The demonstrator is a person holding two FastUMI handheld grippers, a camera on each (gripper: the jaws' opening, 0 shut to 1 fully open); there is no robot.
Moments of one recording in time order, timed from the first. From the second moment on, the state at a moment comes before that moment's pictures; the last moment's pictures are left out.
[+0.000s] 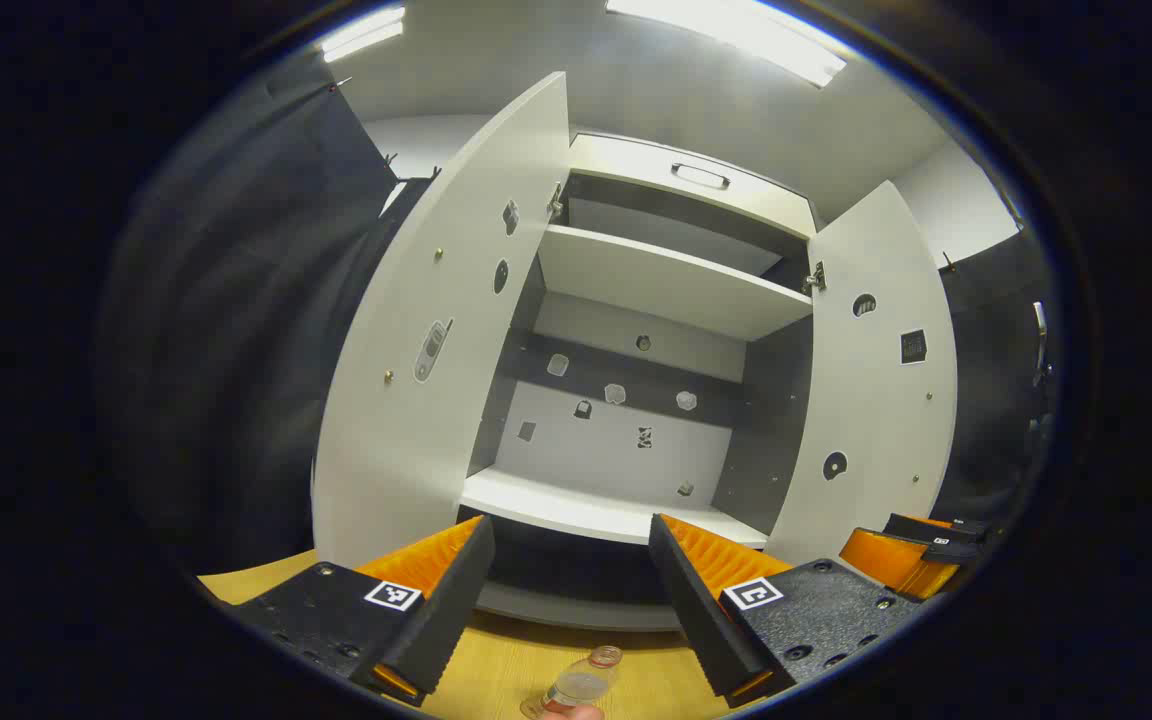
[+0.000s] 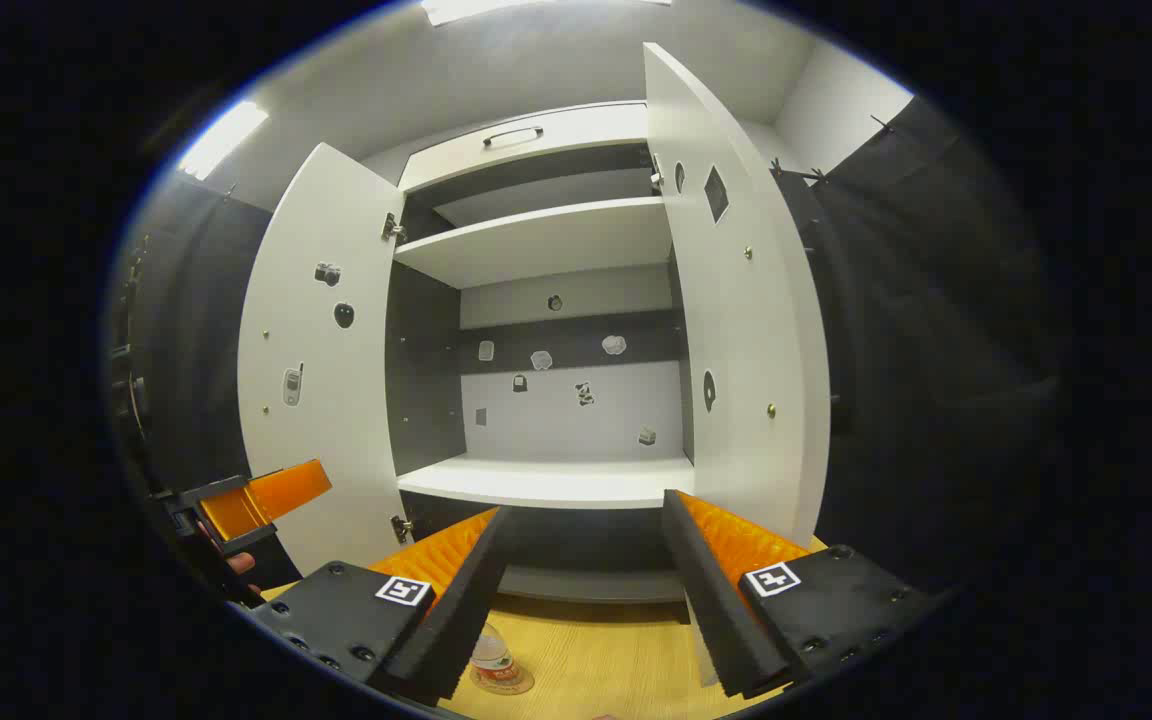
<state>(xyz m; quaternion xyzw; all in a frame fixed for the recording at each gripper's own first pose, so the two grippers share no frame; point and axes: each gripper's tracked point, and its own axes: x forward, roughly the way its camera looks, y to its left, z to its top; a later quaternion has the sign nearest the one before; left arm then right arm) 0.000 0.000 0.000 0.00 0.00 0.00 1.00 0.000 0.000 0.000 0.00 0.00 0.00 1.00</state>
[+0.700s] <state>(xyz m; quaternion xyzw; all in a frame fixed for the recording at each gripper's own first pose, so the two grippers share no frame) 0.034 -0.007 -0.013 0.00 0.00 -0.05 1.00 0.024 0.003 -0.018 0.04 0.01 -0.03 1.00</state>
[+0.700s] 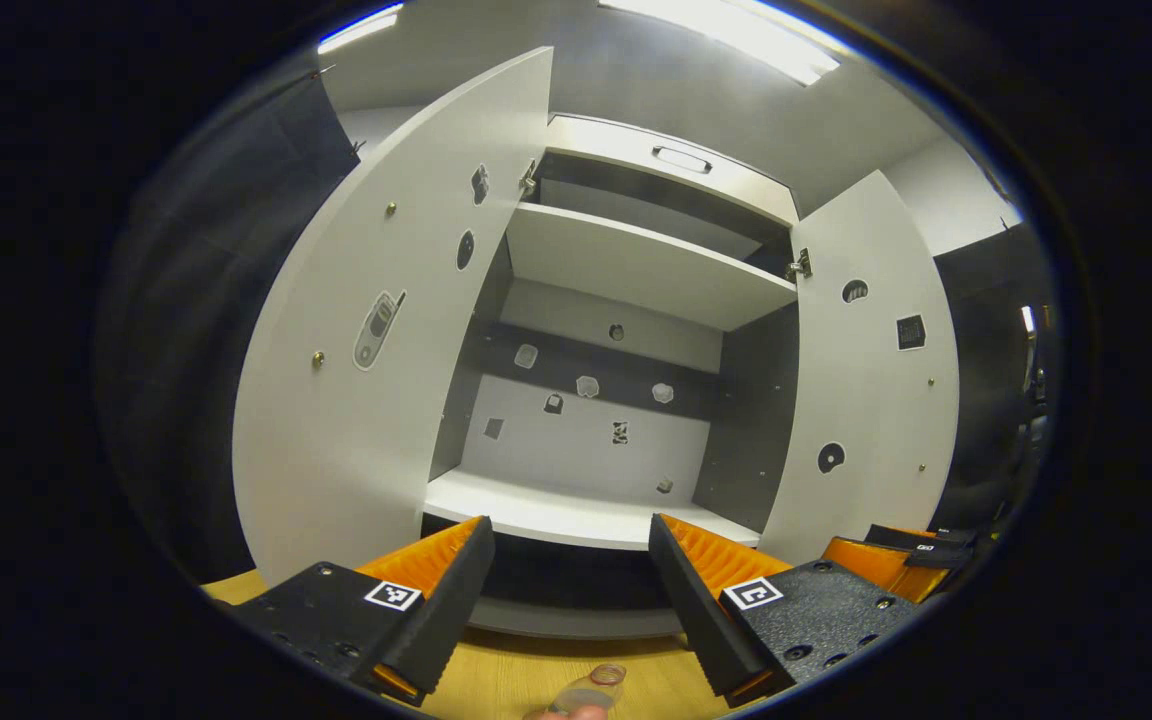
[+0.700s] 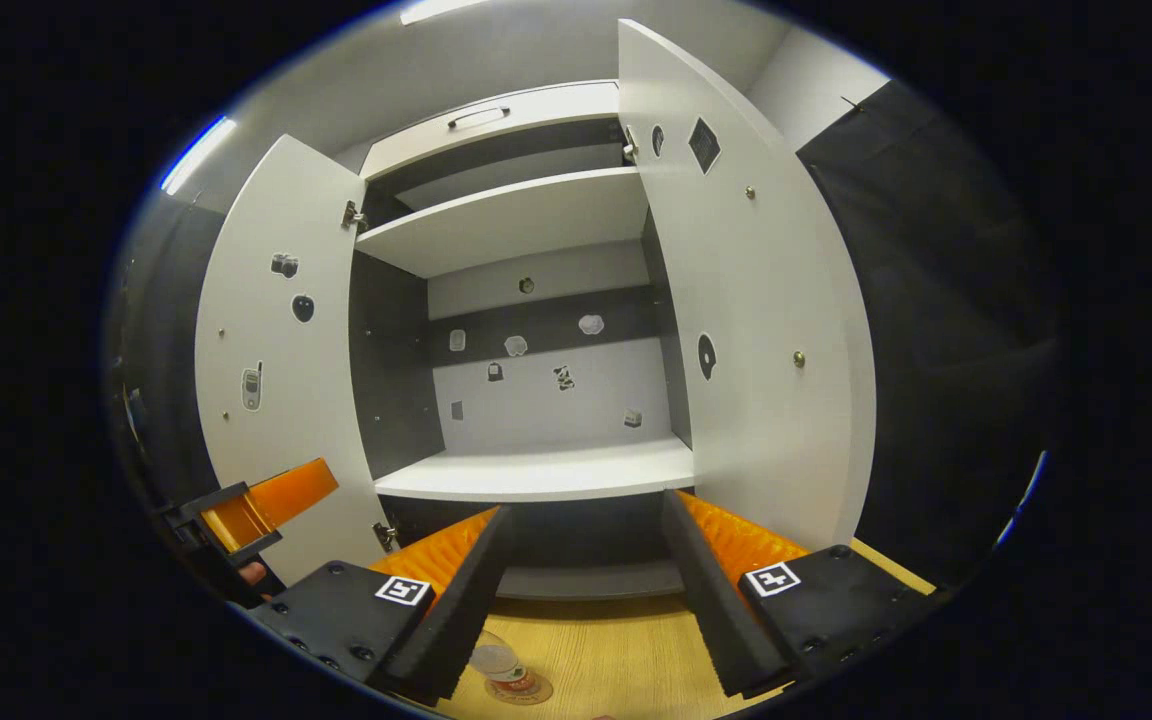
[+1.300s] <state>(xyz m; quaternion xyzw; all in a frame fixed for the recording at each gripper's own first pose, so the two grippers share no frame) 0.025 0.008 -0.020 0.00 0.01 -0.03 1.00 0.022 0.009 -0.023 0.03 0.01 -0.03 1.00</state>
